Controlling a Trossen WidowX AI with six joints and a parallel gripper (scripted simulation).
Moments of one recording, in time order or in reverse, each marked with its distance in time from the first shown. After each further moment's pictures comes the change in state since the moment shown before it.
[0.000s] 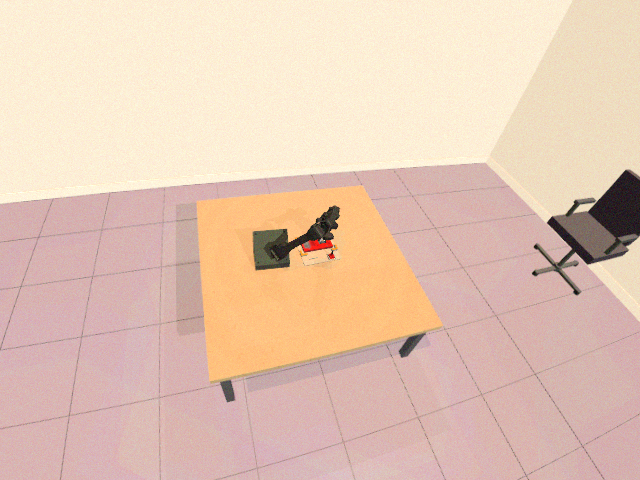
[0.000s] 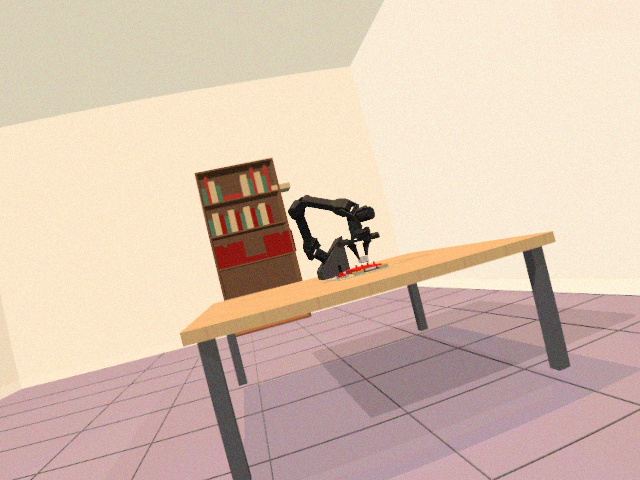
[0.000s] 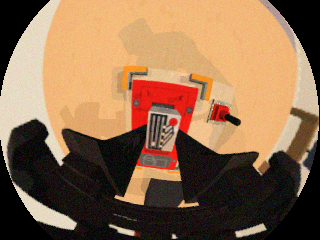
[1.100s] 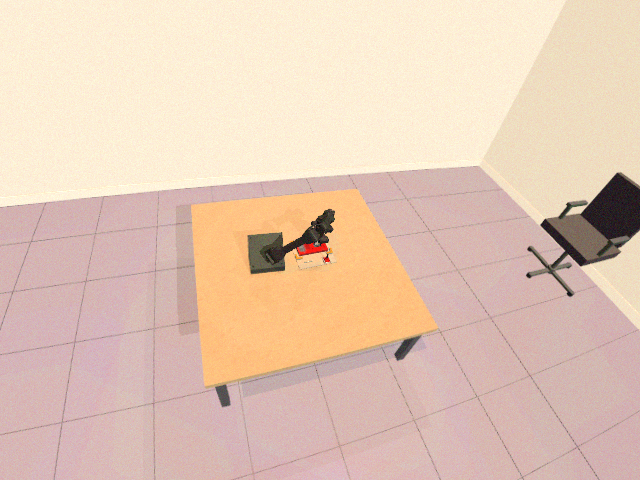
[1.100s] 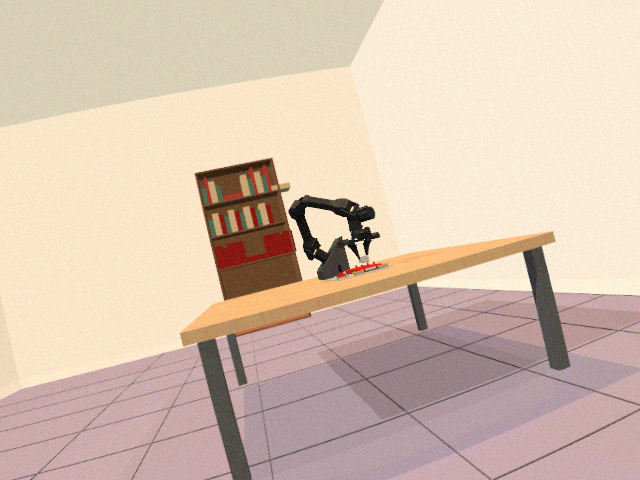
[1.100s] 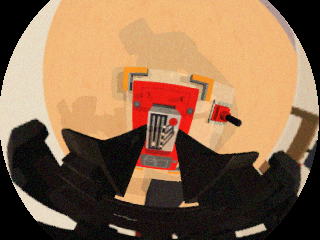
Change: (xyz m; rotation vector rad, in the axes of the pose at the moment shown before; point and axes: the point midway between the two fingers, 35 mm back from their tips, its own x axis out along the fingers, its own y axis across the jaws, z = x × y) arm 0.001 0.002 0.001 0.004 -0.001 0.002
